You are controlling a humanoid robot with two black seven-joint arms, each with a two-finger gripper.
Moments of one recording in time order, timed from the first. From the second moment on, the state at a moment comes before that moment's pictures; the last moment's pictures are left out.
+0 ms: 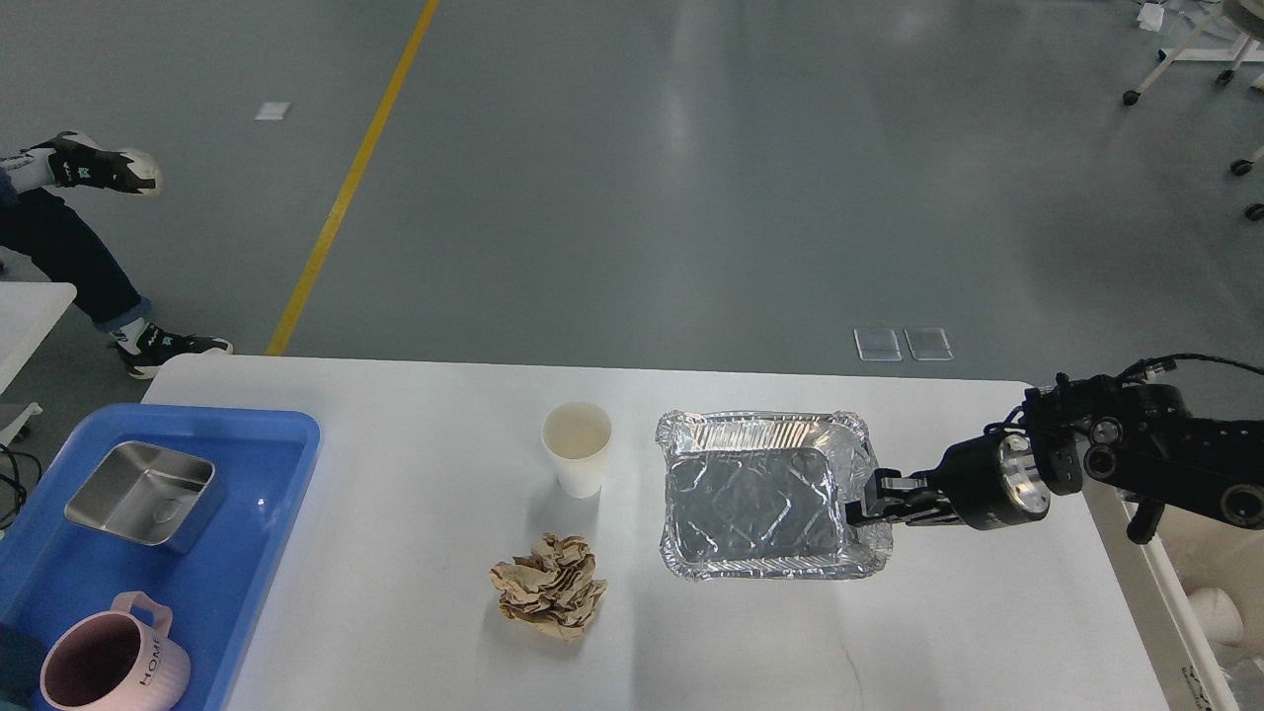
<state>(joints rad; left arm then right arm) 0.01 1.35 -1.07 -0.94 0.29 -0.78 -0.02 1.08 -0.68 -0.20 1.21 -0.85 0.53 0.21</state>
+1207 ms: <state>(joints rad) 0.00 1.56 -1.09 -1.25 0.44 -0.71 0.09 1.09 -0.68 -0.20 1.21 -0.84 0.52 0.21</state>
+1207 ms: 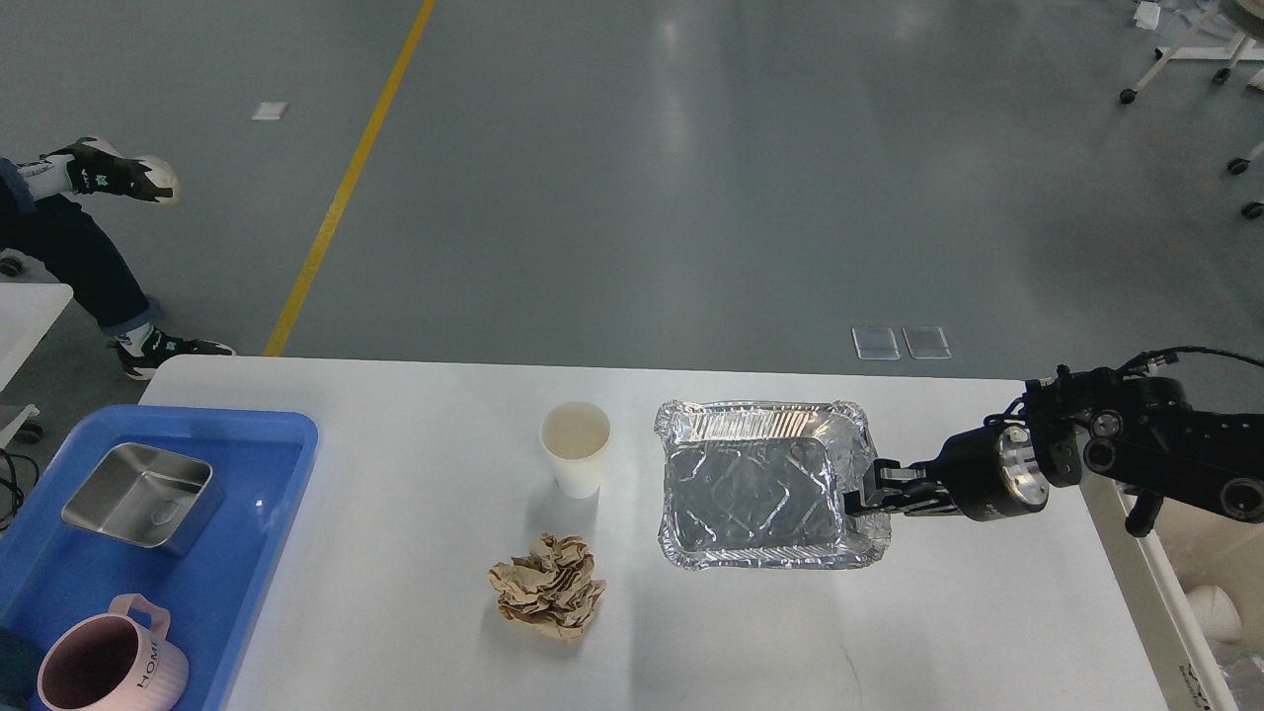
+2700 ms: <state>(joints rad) -0.89 0.30 -0.62 -0.84 1.04 -0.65 0.38 1.04 -0.69 -0.19 1.21 -0.84 0.50 0.21</state>
